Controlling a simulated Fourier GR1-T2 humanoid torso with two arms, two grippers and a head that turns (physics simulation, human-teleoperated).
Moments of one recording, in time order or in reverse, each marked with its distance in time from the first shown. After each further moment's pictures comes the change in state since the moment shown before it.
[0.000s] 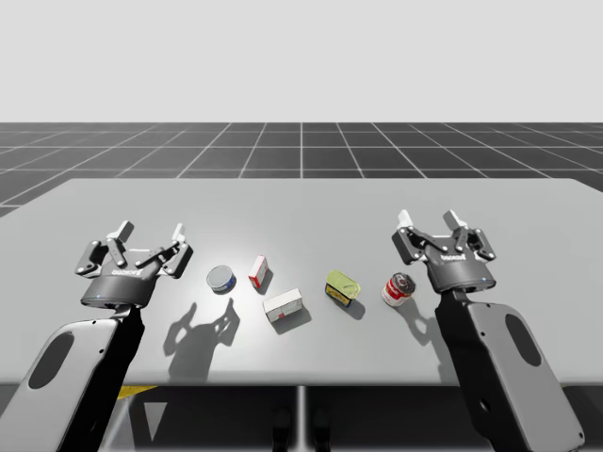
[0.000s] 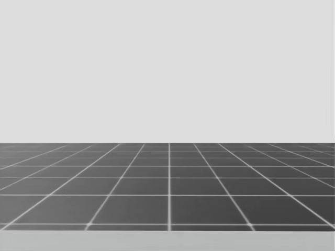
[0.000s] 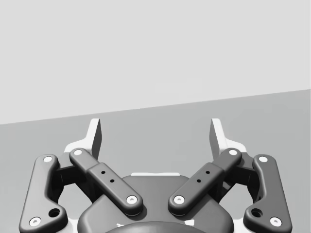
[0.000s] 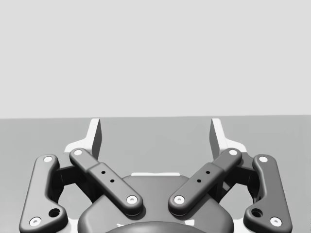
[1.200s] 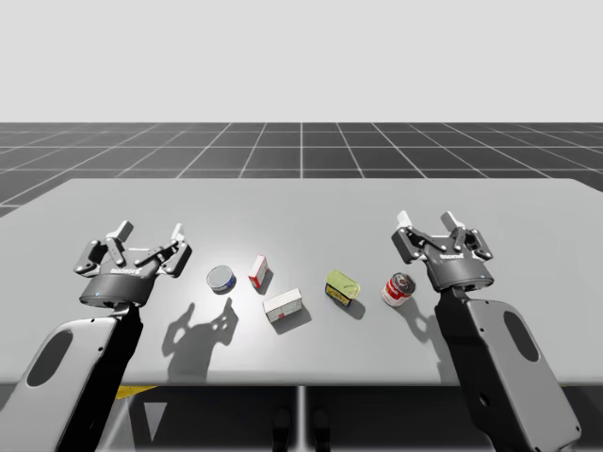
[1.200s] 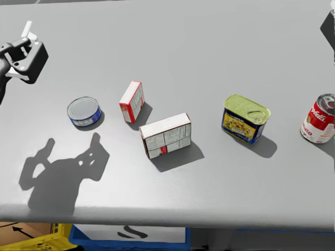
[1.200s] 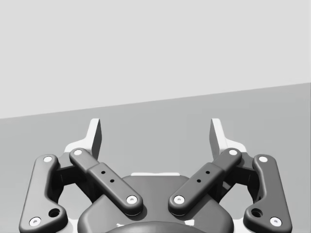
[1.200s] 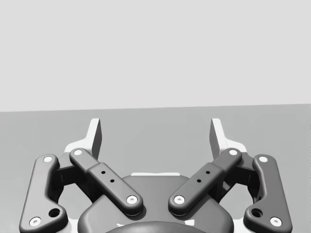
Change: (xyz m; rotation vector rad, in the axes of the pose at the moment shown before) left arm 0.000 0.003 -0.002 0.006 0.027 -0.009; right arm -0.003 -0.003 -0.004 0.000 0.033 -0.017
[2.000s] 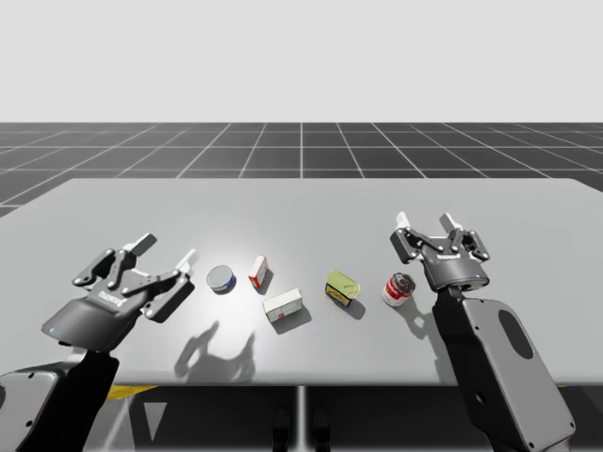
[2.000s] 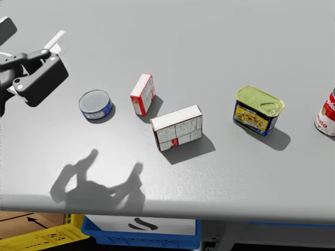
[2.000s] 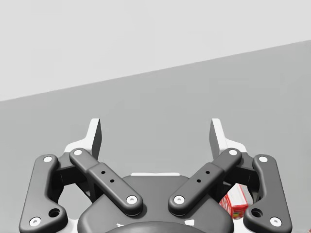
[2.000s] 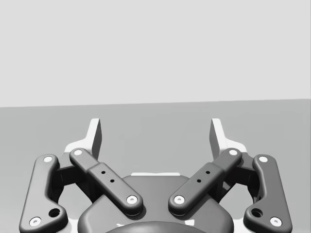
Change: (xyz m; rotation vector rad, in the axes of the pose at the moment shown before) left arm 0.034 -0.007 0.047 -0.390 0.048 0.132; right arm -0.005 0.001 -0.002 -0.017 0.013 0.009
